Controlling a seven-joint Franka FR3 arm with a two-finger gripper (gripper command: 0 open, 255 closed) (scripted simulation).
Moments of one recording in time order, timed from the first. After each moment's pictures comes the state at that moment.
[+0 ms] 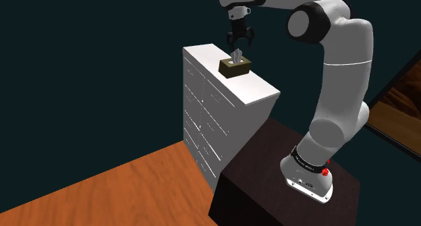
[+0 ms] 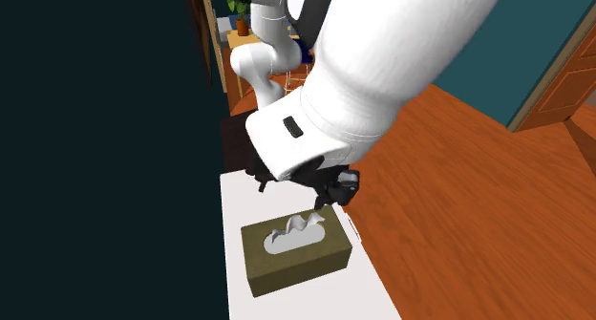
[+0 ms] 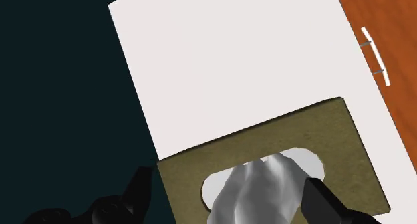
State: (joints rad) arm -0.24 0.46 -0.16 -1.28 -0.16 1.45 0.40
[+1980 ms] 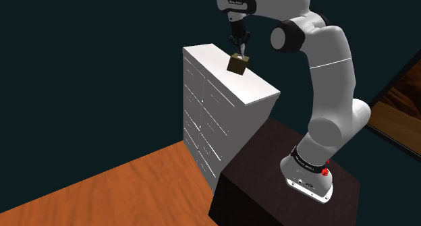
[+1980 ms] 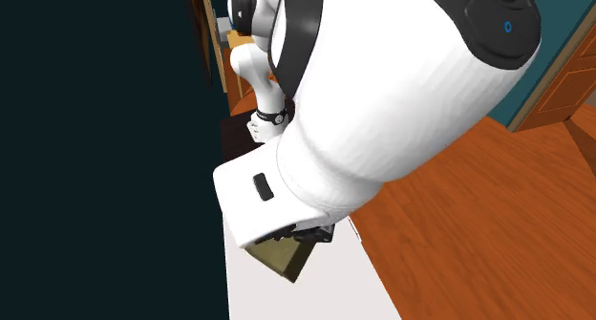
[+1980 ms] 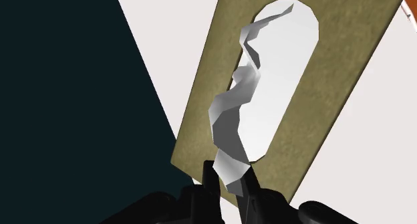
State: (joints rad) arm -0.29 0.70 -0.18 -0.96 -0.15 1.35 0.41
